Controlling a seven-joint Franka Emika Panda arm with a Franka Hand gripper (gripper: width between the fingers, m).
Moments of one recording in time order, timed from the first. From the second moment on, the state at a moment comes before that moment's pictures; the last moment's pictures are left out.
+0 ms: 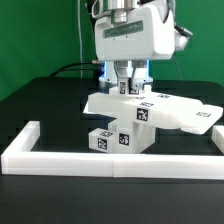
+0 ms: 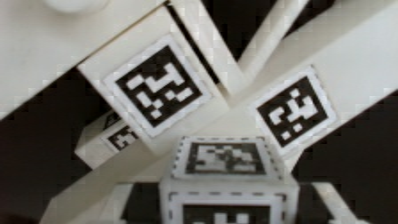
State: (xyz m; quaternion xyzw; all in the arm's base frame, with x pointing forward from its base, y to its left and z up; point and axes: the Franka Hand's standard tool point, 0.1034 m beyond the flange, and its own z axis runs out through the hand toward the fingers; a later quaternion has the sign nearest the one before) arm 0.582 -0.031 0.119 -0.83 0.55 -0.07 0.06
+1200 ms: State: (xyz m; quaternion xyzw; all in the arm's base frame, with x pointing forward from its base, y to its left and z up) arm 0.581 -0.029 0.118 -0.87 0.48 -0.07 0.05
